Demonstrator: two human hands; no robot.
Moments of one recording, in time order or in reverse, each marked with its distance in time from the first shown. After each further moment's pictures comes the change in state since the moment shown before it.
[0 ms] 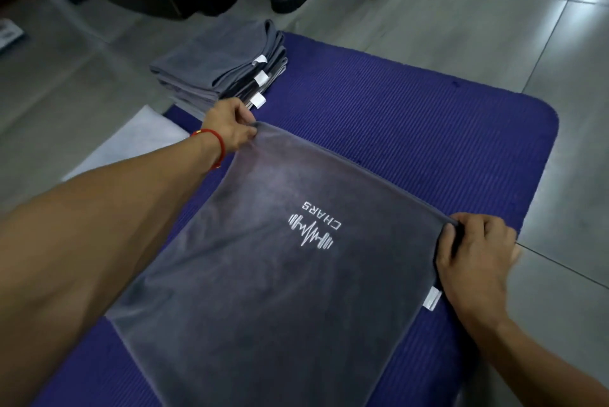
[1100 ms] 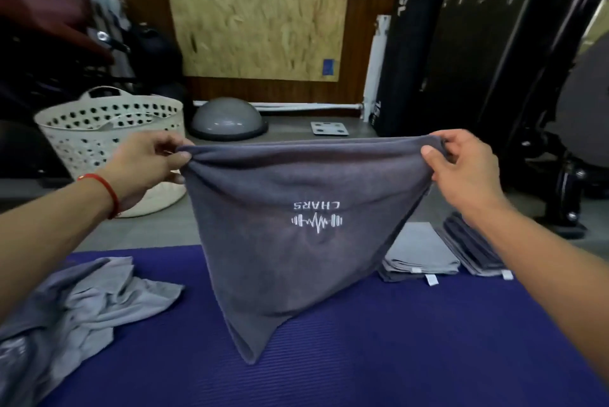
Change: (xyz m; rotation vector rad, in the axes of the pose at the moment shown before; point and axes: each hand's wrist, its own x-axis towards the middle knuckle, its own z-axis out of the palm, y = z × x) left_hand -0.572 -0.262 -0.482 -0.457 0.842 -0.213; right_hand -0.179 -0.554 -0.150 0.761 -0.369 -0.962
